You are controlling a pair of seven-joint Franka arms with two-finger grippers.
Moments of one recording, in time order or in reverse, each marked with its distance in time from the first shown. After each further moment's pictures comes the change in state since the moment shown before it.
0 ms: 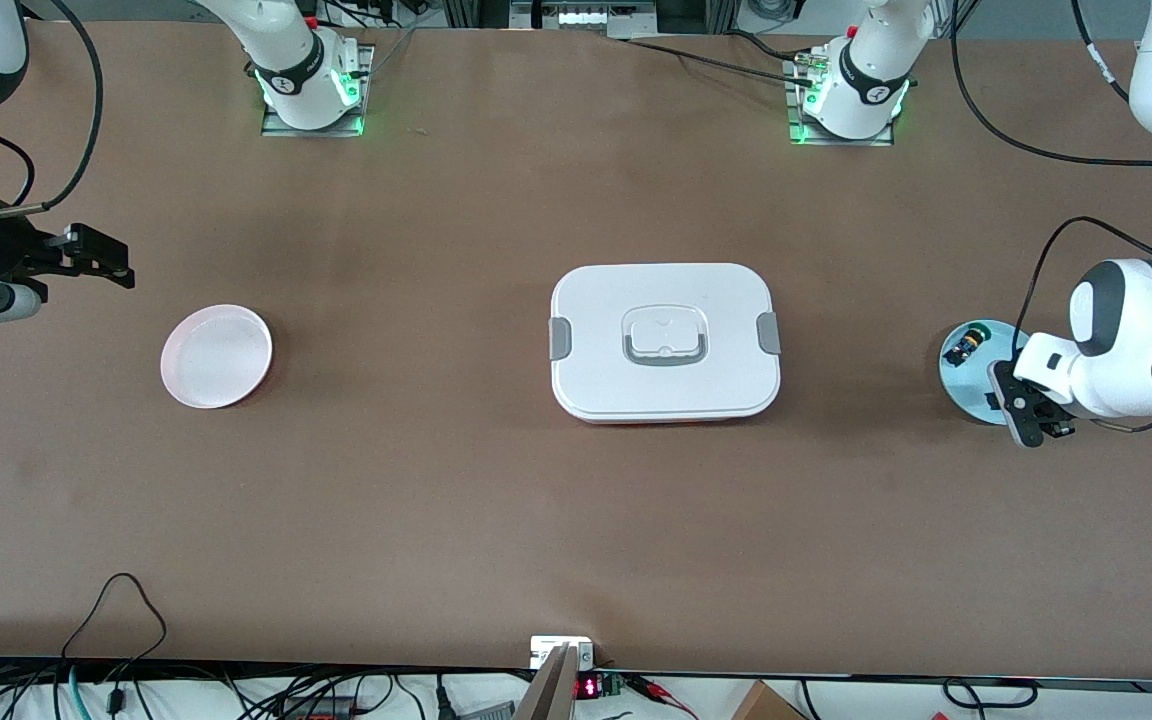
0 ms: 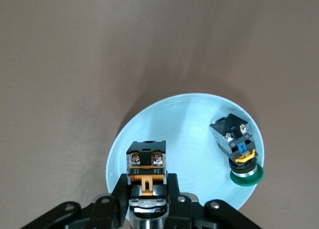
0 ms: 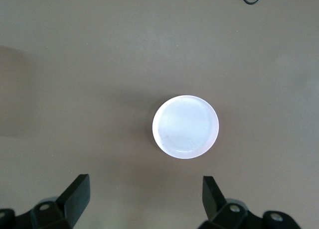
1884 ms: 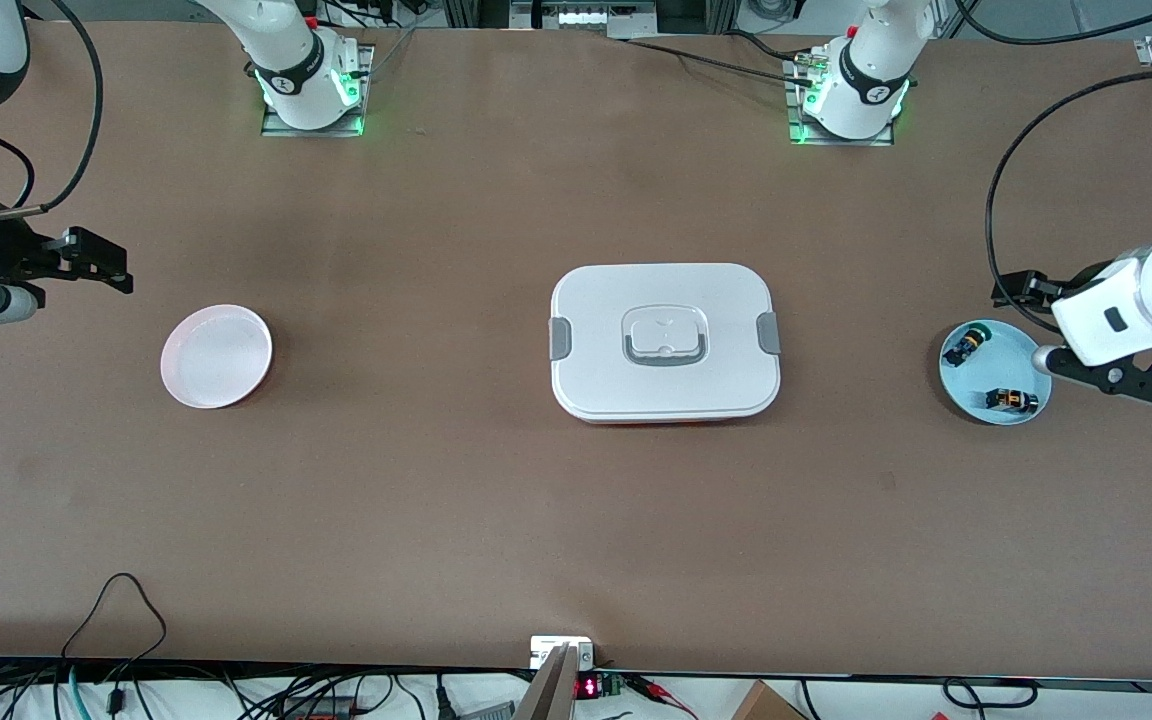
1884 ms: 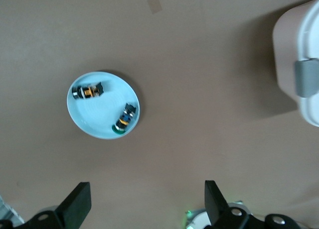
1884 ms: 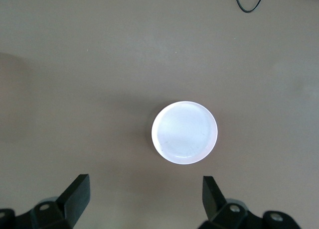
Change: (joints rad) left arm -0.023 -0.210 -0.329 0.445 -0.104 -0.827 -1.148; right arm 0.001 0.000 0.000 0.001 0.000 0.024 0.002
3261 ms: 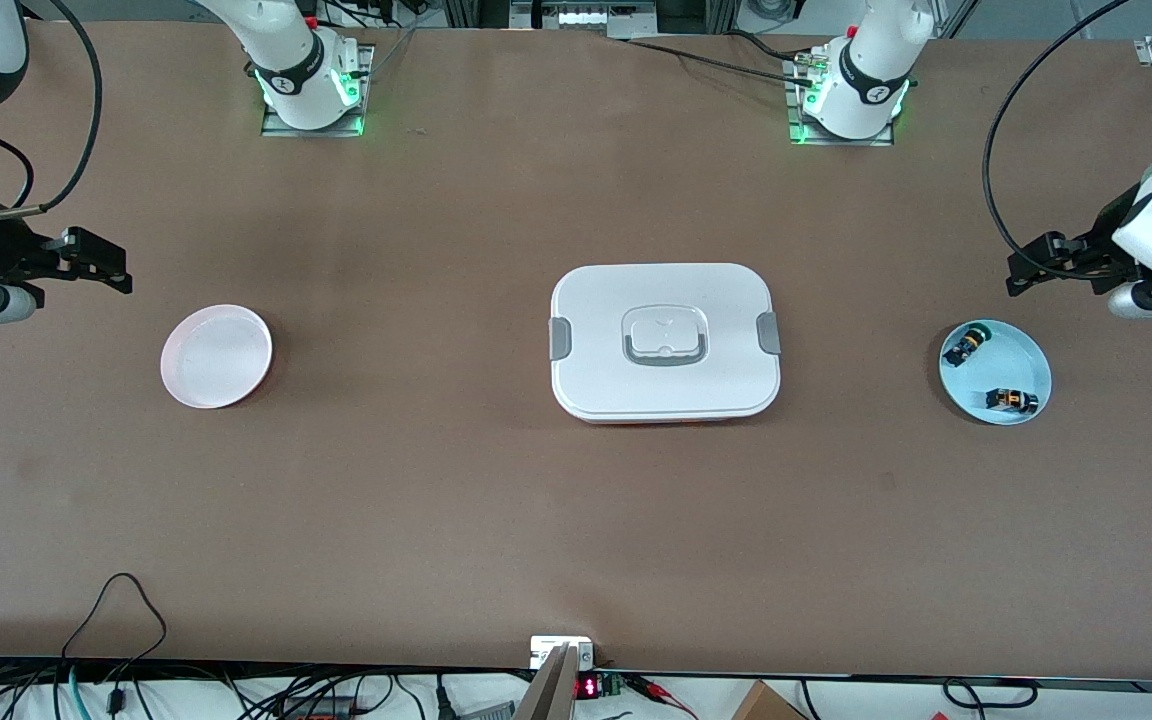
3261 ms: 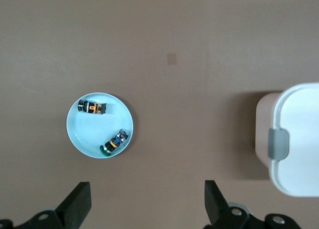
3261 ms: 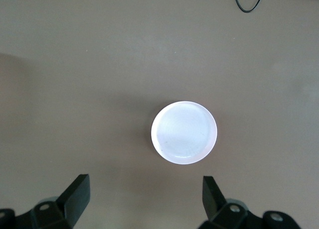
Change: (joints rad) left arm -0.439 -0.343 0.613 -0.388 -0.240 0.386 -0.103; right arm -0.003 0.000 0.000 0.000 0.000 0.000 0.000
